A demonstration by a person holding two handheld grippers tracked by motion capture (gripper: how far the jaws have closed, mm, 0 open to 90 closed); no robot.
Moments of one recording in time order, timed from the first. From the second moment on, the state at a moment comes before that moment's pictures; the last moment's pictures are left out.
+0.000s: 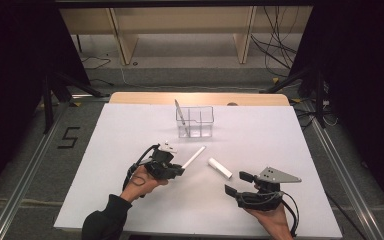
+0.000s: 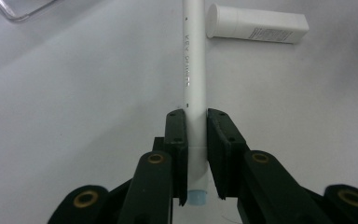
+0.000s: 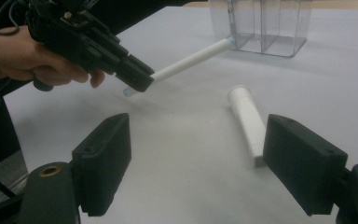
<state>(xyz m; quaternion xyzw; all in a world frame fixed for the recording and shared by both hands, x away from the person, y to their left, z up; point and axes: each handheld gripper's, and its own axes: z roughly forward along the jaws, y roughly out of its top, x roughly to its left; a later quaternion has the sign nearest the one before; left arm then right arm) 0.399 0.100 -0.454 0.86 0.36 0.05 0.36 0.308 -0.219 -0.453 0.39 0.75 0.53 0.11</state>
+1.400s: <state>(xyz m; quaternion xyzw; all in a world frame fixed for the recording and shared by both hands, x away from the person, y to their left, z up) 0.361 0.092 -0.445 0.82 0.32 0.07 0.47 0.364 -0.172 -0.448 0.42 0.70 0.58 0.01</state>
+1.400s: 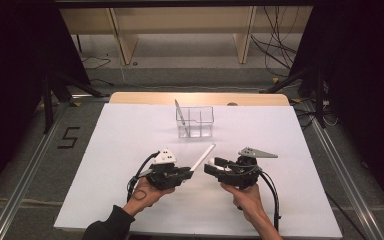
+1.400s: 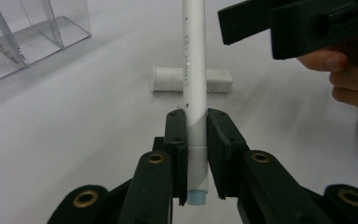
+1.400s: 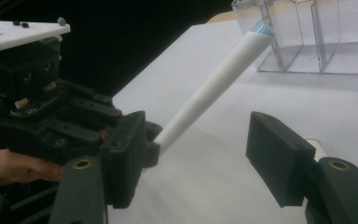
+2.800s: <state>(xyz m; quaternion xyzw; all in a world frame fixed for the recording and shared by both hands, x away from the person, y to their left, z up) 0.350 0.091 -0.451 0.81 0.28 0.08 0.51 0.377 -0.160 -0.457 0.44 0.65 0.62 -0.10</state>
